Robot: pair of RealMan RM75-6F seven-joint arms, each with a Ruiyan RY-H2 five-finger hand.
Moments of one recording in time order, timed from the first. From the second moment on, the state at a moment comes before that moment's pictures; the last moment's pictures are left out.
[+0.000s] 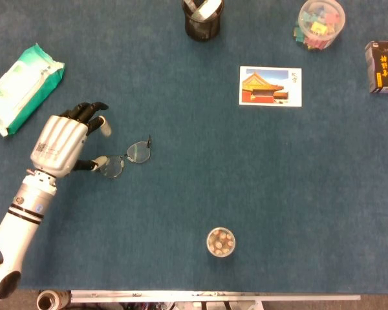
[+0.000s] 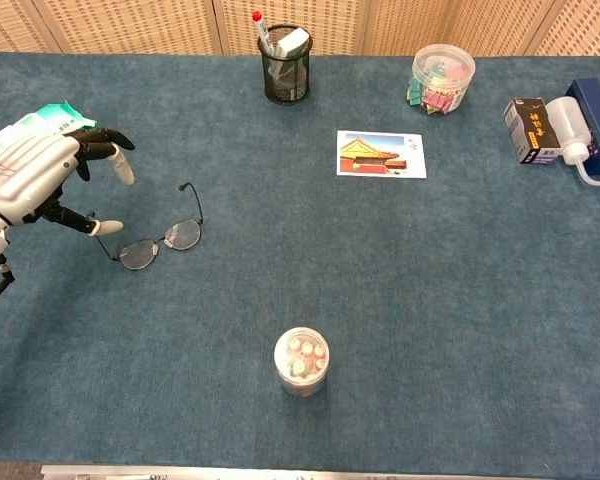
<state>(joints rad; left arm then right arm) -0.40 -1.51 -0.05 -1.32 1.56 1.24 -0.03 0.00 -1.07 0.09 -1.62 -1.52 1.60 0.06</state>
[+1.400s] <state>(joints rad) -0.35 -1.46 -0.05 -1.25 1.53 1.35 -0.02 0.00 -1.08 0.09 -1.62 -1.52 1.60 0.05</state>
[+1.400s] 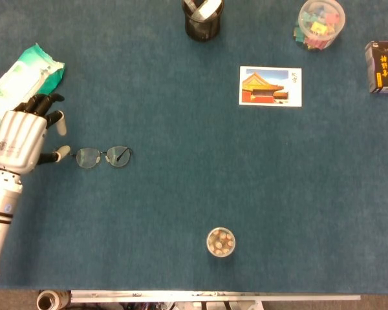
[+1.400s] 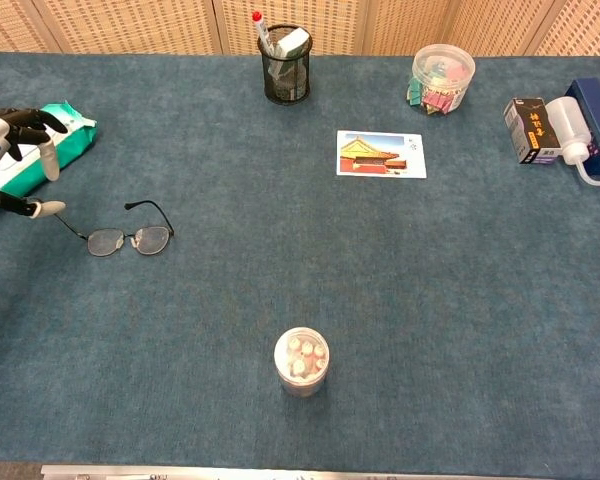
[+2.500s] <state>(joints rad) -0.28 -1.40 -0.13 -1.36 1.46 1.45 -0.06 0.00 -1.08 0.09 -1.62 -1.53 1.60 0.07</state>
